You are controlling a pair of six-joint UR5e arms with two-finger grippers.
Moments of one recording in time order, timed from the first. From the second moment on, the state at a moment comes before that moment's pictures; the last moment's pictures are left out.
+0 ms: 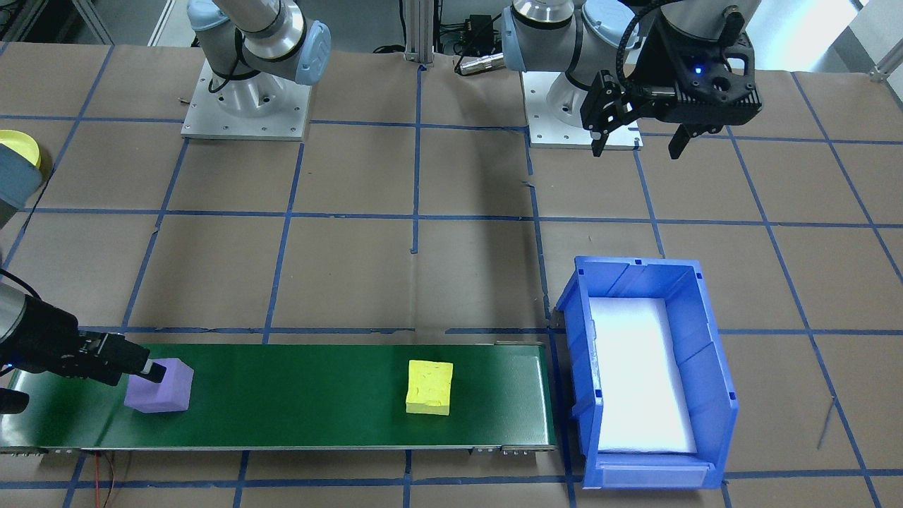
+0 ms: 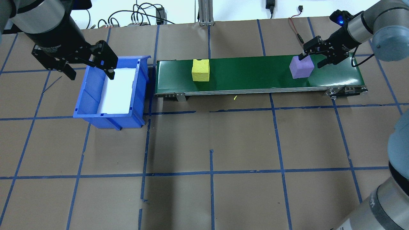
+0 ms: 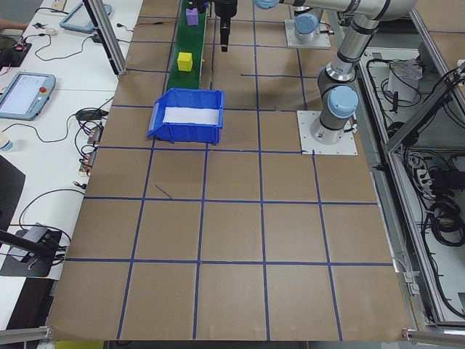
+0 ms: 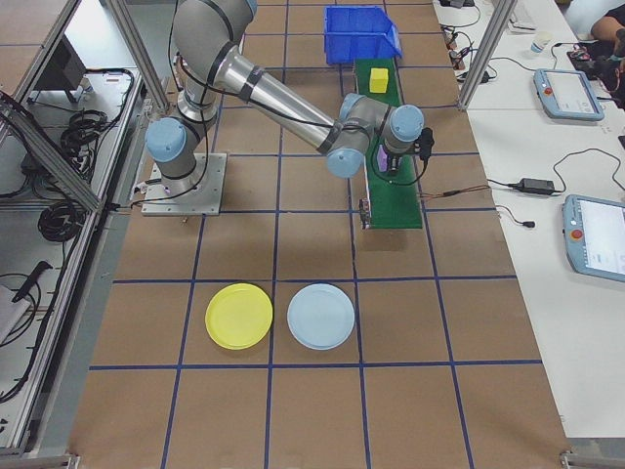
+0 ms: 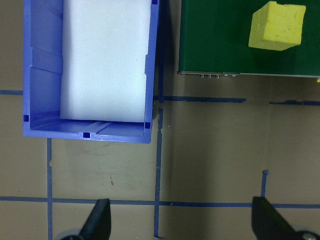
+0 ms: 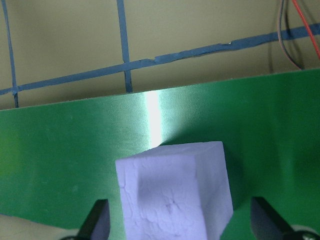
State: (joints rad) left arm -1.54 -1.52 -1.52 -1.66 1.61 0.06; right arm 1.20 -1.10 1.56 -1.94 -1.09 -0.29
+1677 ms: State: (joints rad) left arm -1.52 -1.50 -1.52 -1.66 1.60 0.03; right arm 0.99 -1.12 1.54 -1.98 -1.49 -0.57
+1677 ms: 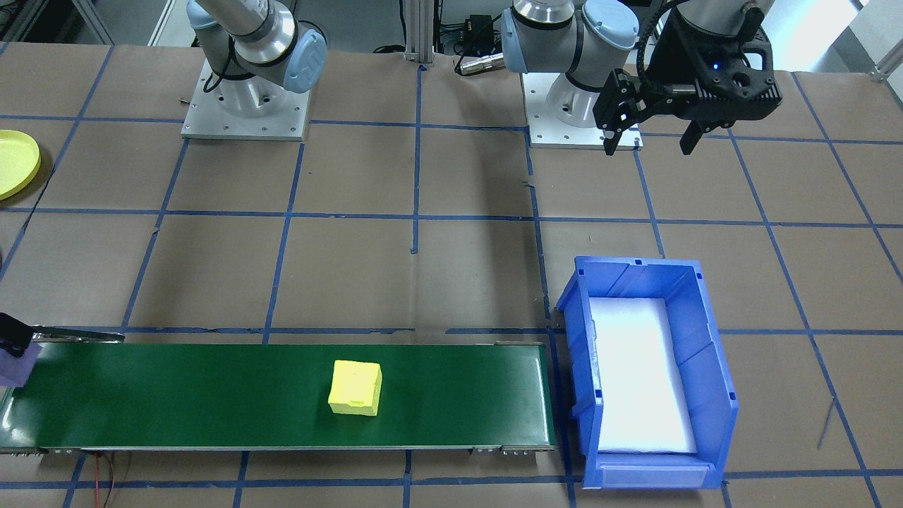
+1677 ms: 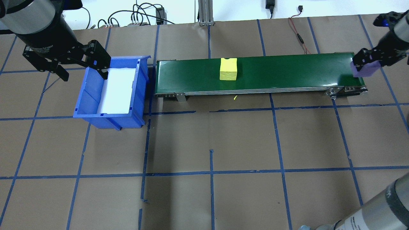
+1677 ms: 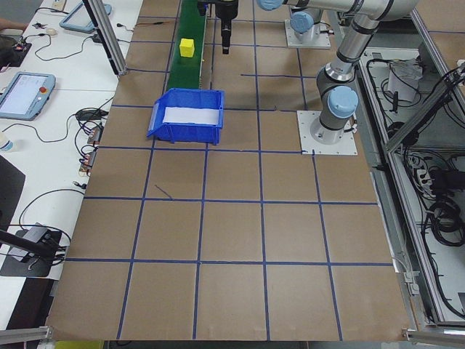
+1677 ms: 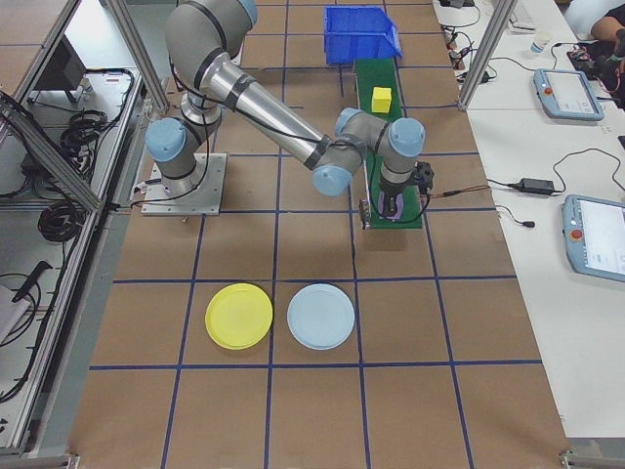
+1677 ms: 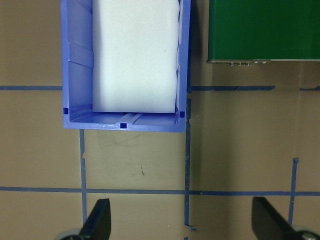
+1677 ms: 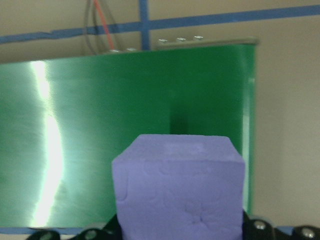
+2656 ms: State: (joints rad) left arm -1.52 -1.50 -1.52 -1.66 1.61 0.03; right arm 0.52 -1.03 1.58 -1.98 -1.52 -1.11
